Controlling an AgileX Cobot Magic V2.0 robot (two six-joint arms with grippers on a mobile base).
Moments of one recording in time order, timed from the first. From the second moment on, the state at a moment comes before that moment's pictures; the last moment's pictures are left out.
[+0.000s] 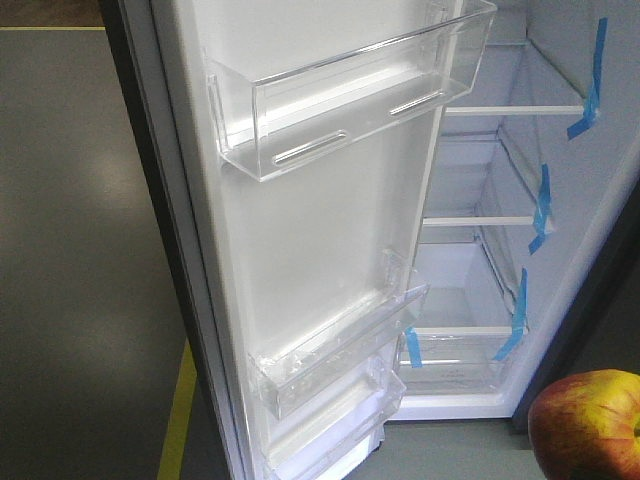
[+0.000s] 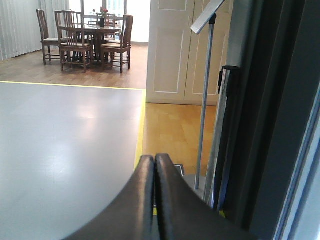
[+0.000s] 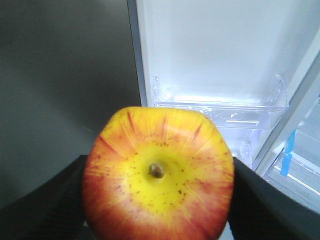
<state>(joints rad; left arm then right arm) 0.04 -0.01 0.02 -0.05 0.10 -0.08 0.40 0.47 -0.76 0.33 0.99 -0.29</state>
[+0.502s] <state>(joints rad) 0.04 -0.01 0.02 -0.05 0.10 -0.08 0.40 0.47 -0.76 0.33 0.99 -0.29</state>
